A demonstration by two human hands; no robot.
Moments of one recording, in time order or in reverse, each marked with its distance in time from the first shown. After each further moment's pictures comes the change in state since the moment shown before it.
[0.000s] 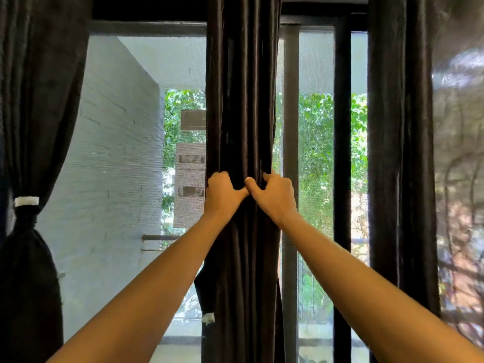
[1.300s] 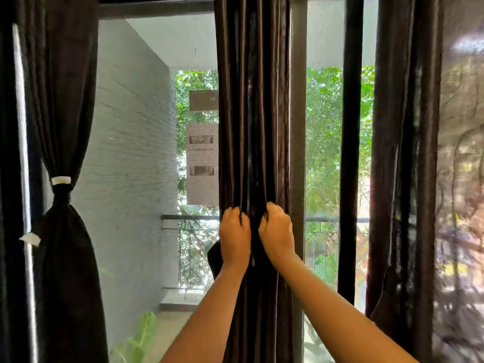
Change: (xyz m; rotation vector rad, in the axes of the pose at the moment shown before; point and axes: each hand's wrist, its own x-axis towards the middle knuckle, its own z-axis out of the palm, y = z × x) left_hand -0.127 -0.042 0.058 -0.200 0.203 -0.083; right_hand -0.111 0.044 0.040 0.105 0.010 0.066
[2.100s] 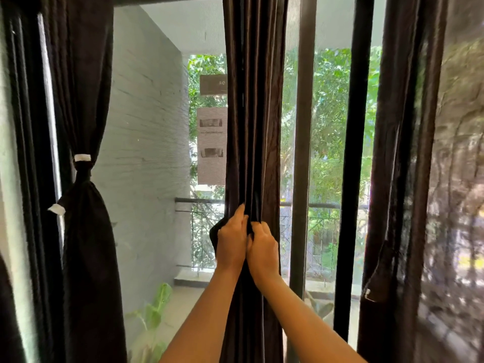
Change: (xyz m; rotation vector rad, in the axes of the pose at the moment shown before) left_hand -0.069 0.004 -0.047 0.130 -0.105 0.083; right_hand -0.103 -0.004 0.012 0.068 -0.097 0.030
